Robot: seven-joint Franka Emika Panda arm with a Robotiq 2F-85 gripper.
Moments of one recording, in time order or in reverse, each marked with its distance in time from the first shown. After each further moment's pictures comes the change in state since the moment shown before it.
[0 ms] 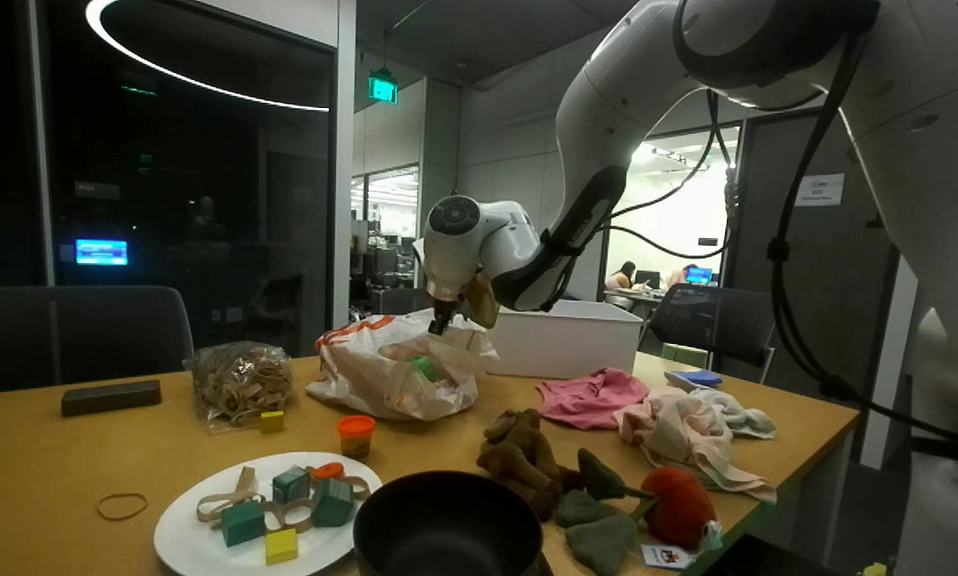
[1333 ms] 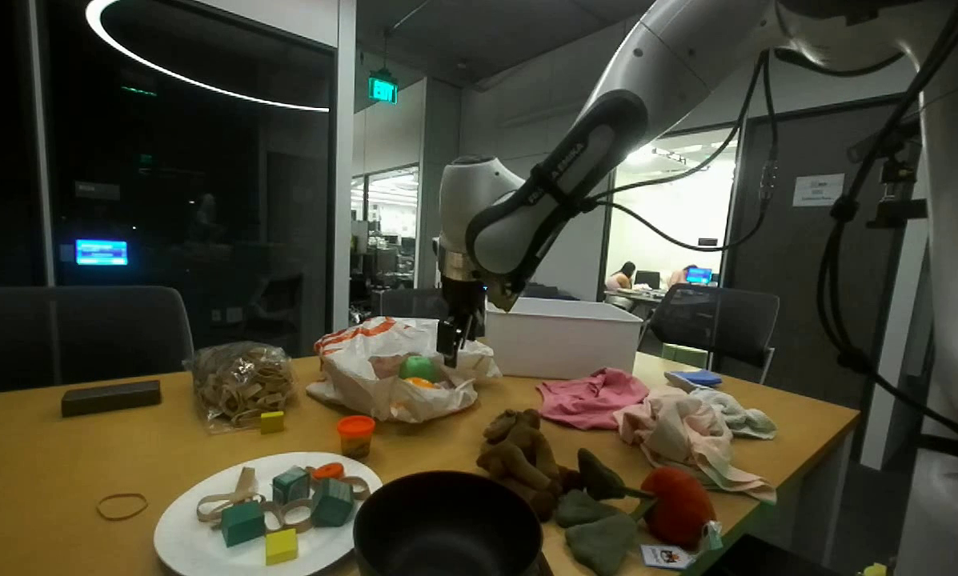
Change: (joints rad) arm -0.248 -0.215 0.342 -0.245 0.869 -0.170 -0.608
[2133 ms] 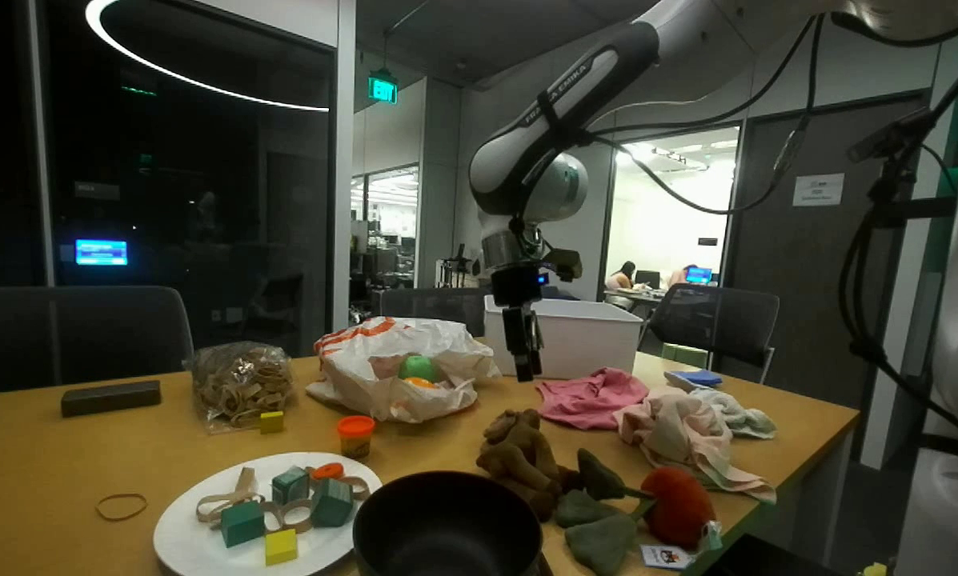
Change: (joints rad) arm -0.034 -0.134 -0.011 -0.037 0.560 -0.649 -0.560
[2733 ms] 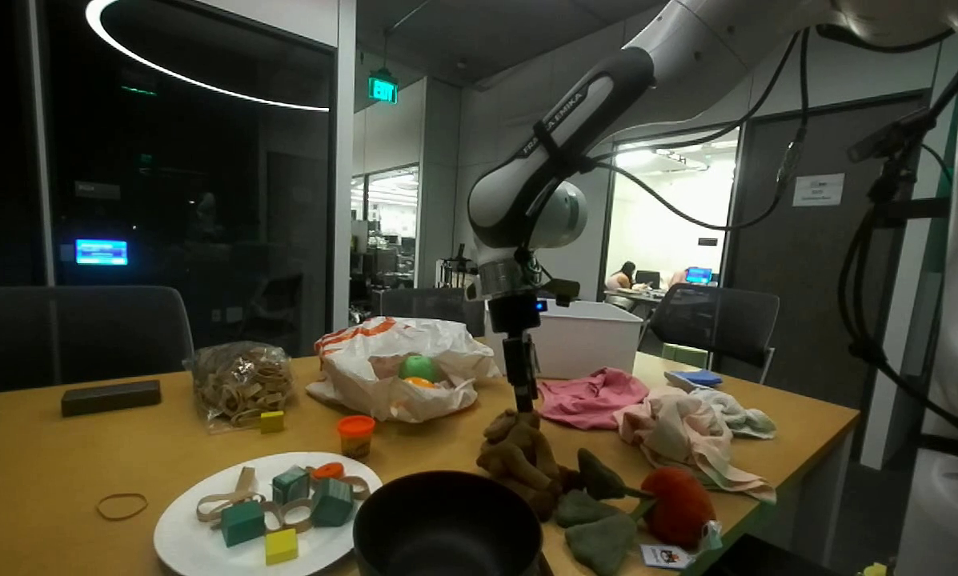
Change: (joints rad) arm 0.033 0.032 -0.008 -0.073 -0.026 0.123 -0.023
